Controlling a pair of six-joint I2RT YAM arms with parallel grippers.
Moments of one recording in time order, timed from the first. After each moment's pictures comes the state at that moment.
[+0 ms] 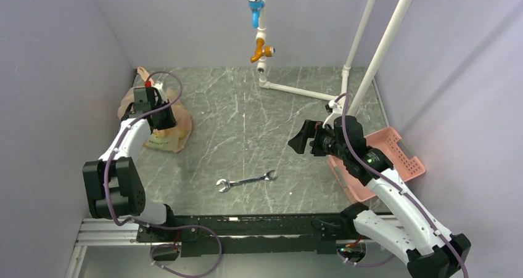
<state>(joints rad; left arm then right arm) 0.12 1.44 1.00 -0.39 0.17 -0.14 0.49 0.84 0.82 -0.51 -0.14 0.56</state>
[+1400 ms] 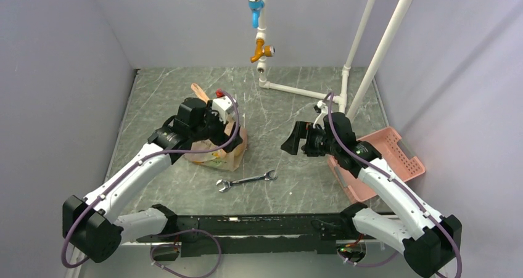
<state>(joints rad) -0.54 1.14 0.95 -0.38 0.33 0.07 0.50 0.96 0.81 -0.48 -0.23 0.58</state>
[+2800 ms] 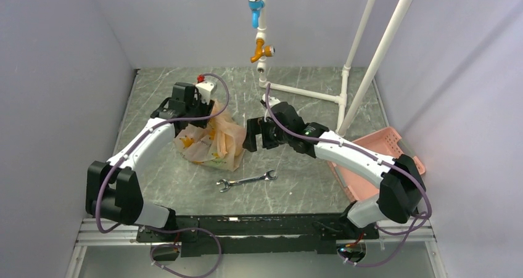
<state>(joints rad) -0.27 1.40 1.07 -0.38 0.07 0.16 0.80 1.44 1.07 -0.30 -0.12 0.52</state>
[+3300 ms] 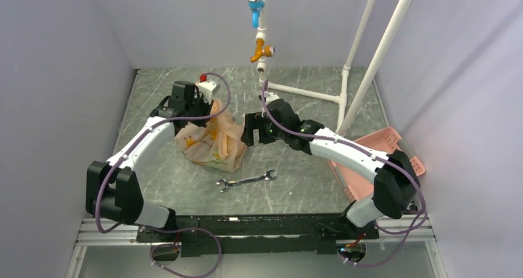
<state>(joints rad) -0.27 1.43 1.10 -0.42 0.17 0.17 0.81 1.49 1.13 -0.28 -0.04 0.51</state>
